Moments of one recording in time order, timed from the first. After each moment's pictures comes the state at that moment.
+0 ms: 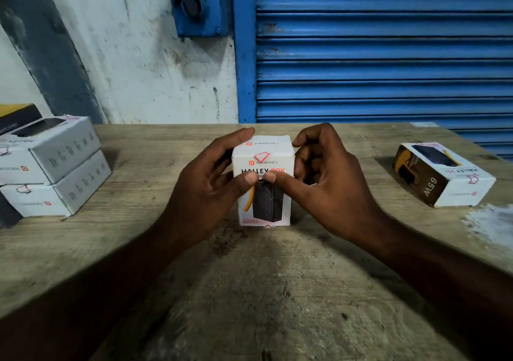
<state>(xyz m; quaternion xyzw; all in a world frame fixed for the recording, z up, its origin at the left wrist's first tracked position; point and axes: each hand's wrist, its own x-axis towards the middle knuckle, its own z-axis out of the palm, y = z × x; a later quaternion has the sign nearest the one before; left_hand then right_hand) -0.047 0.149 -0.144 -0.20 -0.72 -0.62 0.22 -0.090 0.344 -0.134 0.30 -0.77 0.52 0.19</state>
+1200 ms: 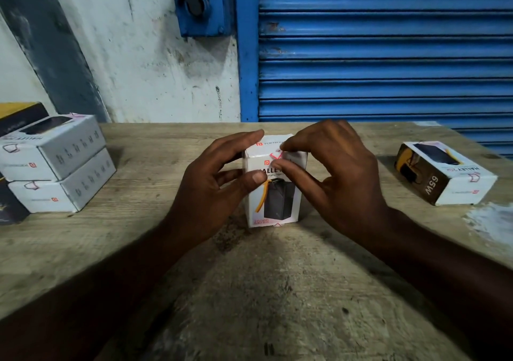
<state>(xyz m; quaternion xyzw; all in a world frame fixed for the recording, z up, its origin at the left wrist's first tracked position) -0.050 0.145 -0.150 -0.21 -0.77 -0.55 0.26 -0.093 0.353 -0.127 0.43 -0.73 0.29 0.44</state>
